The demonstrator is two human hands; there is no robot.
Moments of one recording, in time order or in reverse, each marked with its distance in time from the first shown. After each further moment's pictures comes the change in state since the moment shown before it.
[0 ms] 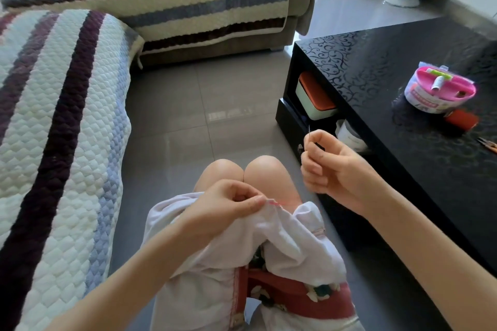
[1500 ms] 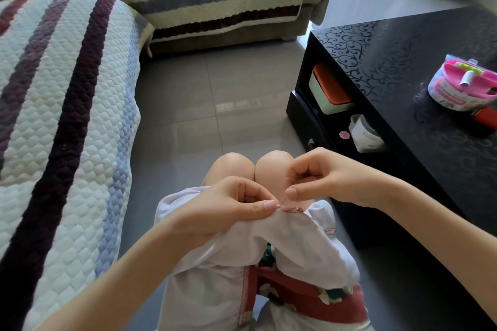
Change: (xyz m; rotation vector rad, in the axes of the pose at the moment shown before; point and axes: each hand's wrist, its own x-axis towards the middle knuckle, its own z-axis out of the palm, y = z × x) left_hand -0.009 0.007 -0.015 -0.147 -0.197 -0.065; right_hand 0.019 -0.008 0.018 -0.747 -0.451 0.129
